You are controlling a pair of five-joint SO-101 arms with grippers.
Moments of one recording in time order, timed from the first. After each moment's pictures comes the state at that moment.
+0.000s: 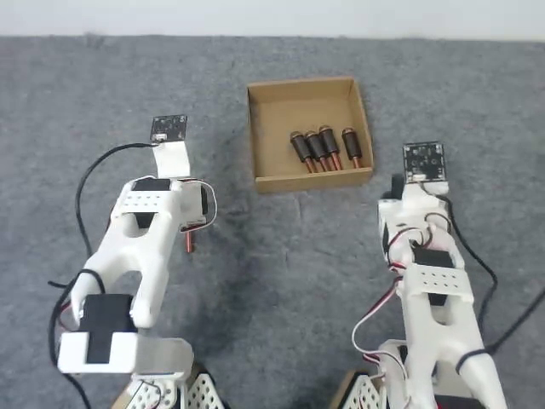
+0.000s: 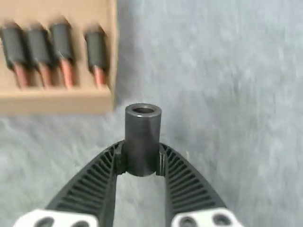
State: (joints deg) left arm -6.9 -1.5 41.4 45.9 9.3; right arm 0.8 -35.3 69.8 13.3 8.4
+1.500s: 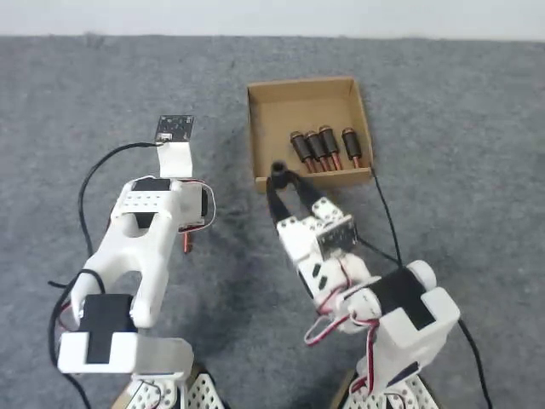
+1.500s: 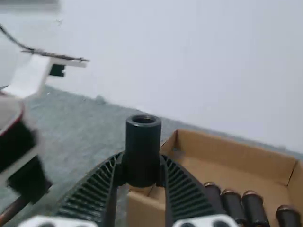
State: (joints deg) left arm -6.9 -1.5 41.4 45.9 4.5; right arm -33.2 11.5 81.1 -87.0 2.4
